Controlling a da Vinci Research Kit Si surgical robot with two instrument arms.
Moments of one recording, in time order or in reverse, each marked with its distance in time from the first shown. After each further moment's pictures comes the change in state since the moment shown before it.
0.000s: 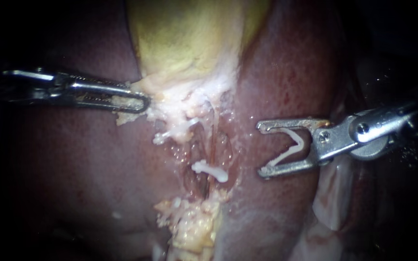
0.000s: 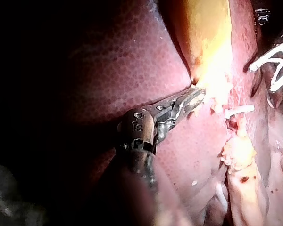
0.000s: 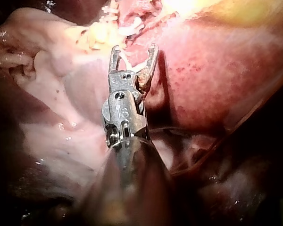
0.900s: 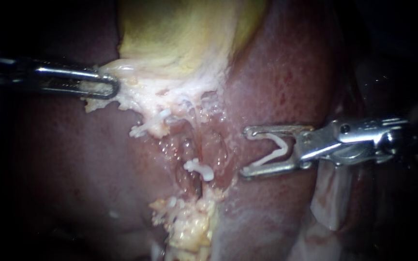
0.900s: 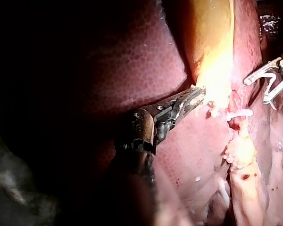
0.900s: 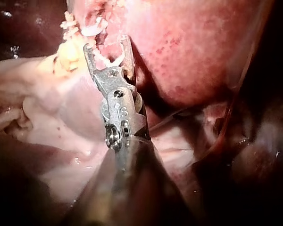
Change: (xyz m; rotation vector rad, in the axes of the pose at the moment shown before) right arm -0.001 0.000 0.006 0.027 0.099 0.385; left arm 0.003 0.001 -0.006 0.013 0.015 -0.018
